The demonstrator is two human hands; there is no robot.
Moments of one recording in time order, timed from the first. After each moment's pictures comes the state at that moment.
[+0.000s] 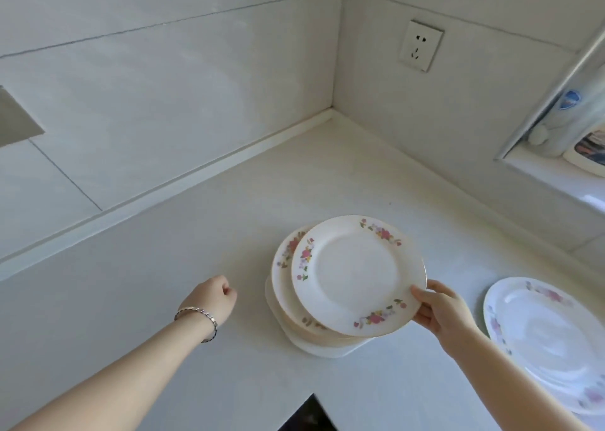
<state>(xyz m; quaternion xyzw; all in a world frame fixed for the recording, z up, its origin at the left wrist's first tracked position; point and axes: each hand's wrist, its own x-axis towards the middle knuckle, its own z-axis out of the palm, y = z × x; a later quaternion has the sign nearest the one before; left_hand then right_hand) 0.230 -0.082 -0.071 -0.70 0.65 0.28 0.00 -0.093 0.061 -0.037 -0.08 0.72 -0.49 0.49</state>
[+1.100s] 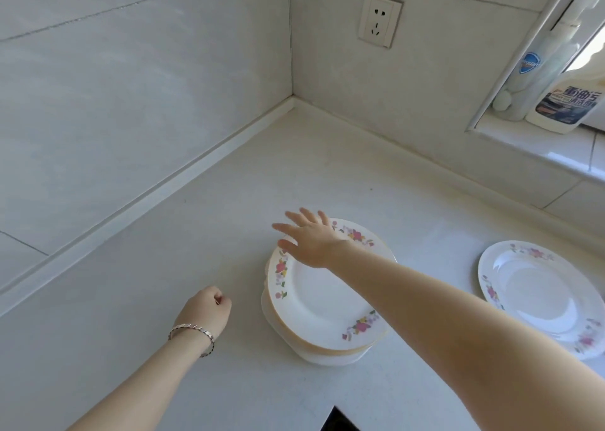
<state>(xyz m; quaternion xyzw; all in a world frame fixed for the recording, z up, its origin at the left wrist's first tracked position) 0.226 -0.126 -0.085 -0.67 0.67 0.32 0.00 -0.002 -0.115 -0.046 -0.67 0.71 0.03 0.22</state>
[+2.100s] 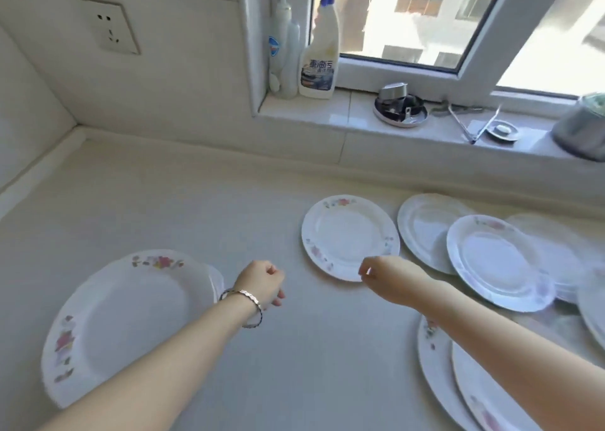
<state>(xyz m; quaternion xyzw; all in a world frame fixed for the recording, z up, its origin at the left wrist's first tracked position) -0.083 0.045 -0.044 -0.40 0.76 0.50 0.12 -0.207 0.236 -0.033 -0.30 0.92 -0.02 0.26</state>
